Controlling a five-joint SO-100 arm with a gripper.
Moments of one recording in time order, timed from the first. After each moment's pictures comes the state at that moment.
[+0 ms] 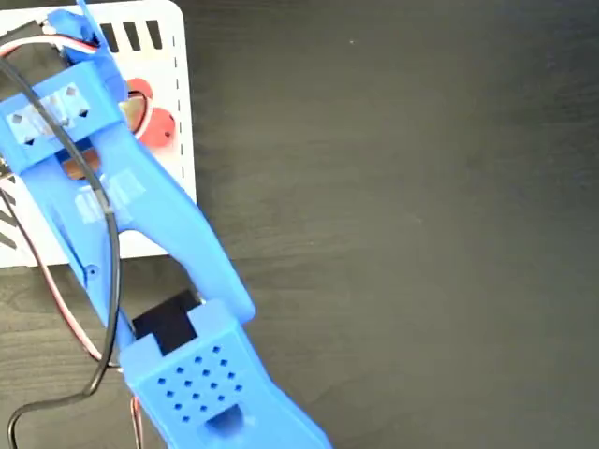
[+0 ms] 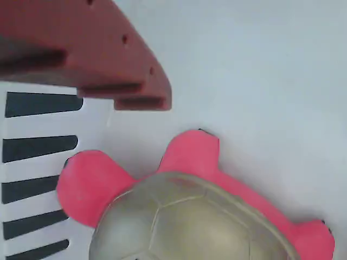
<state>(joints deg) -20.6 46.9 35.5 101.7 5.9</state>
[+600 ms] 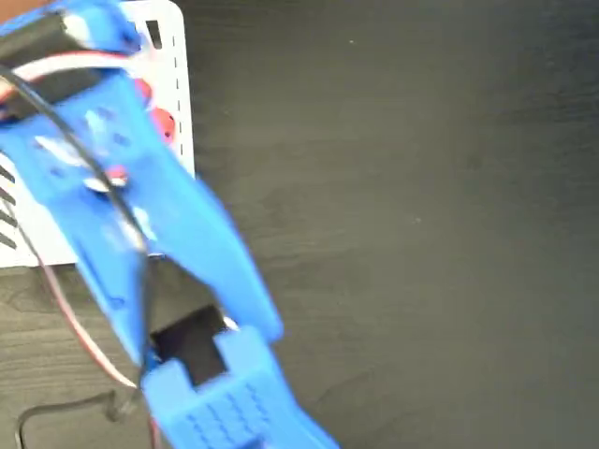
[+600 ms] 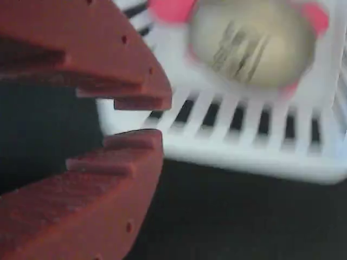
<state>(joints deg) -16.5 60.2 20.7 101.7 5.8</state>
